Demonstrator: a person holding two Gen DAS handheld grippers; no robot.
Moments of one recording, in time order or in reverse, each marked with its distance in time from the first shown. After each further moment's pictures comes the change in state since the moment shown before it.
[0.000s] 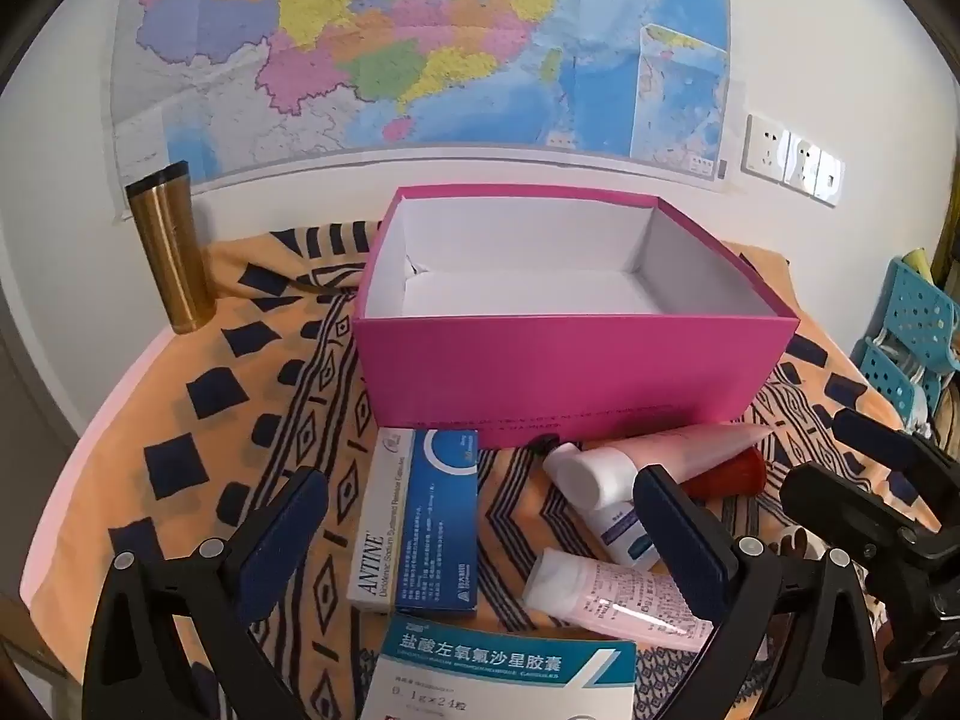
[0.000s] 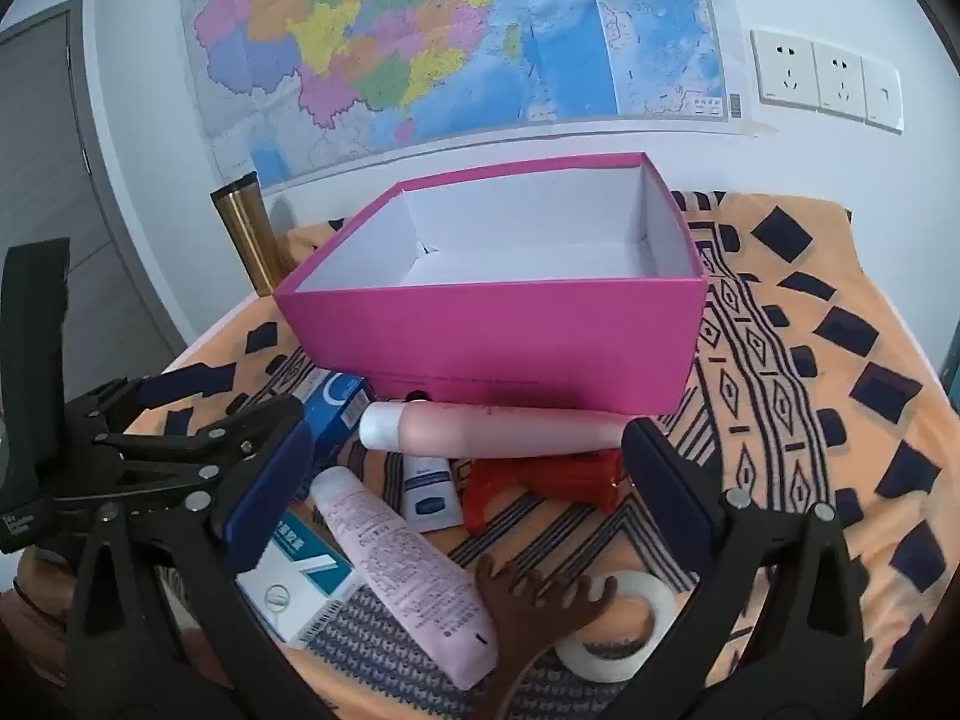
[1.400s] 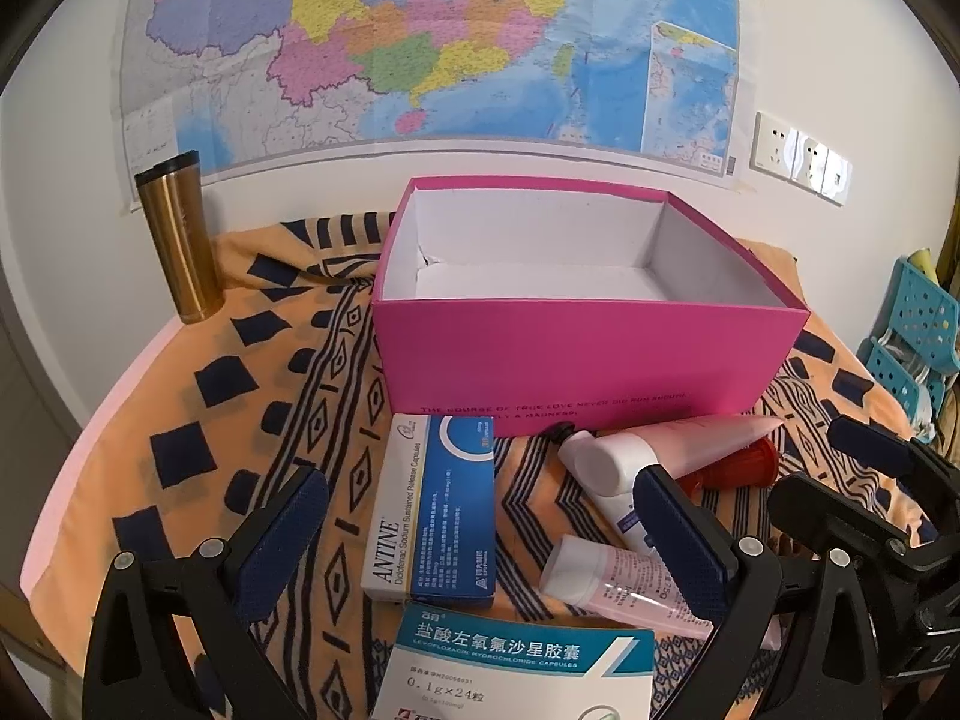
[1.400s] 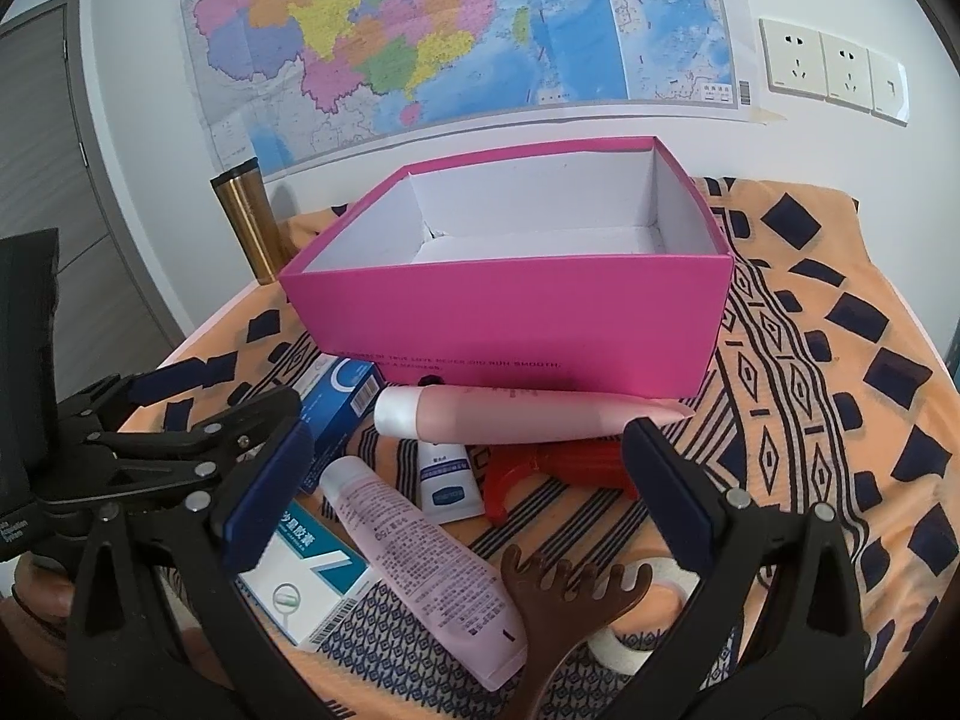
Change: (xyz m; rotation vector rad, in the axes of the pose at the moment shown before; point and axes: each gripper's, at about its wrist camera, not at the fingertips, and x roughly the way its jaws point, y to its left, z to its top) left arm -0.001 0.008 -0.006 -0.005 -0.004 0.013; right arm 0.003 0.004 -0.008 0.025 0.002 0.025
